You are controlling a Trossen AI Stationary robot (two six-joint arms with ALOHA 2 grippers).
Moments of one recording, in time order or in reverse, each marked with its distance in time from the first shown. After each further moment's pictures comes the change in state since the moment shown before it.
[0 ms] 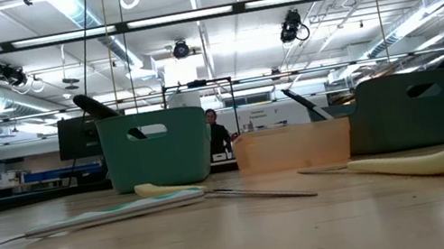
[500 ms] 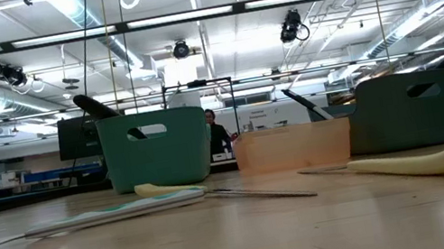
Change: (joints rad) left arm 0.000 0.000 0.000 0.000 0.000 0.019; right arm 0.000 0.000 0.000 -0.003 -0.024 0.023
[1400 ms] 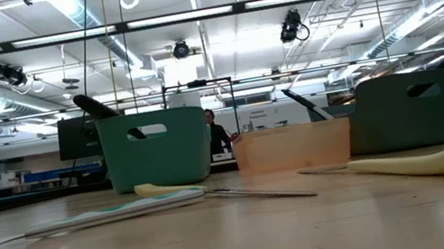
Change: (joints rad) left arm -0.001 0.000 -0.001 -0.008 -0.003 -0.004; right arm 0.013 0.013 0.000 0.005 -0.058 0.014
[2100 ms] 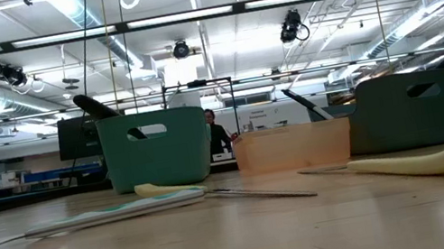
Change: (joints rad) left arm -0.008 0.000 0.000 -0.015 -0.002 0.000; right arm 0.000 0.000 0.000 -0.004 0.000 -0.023
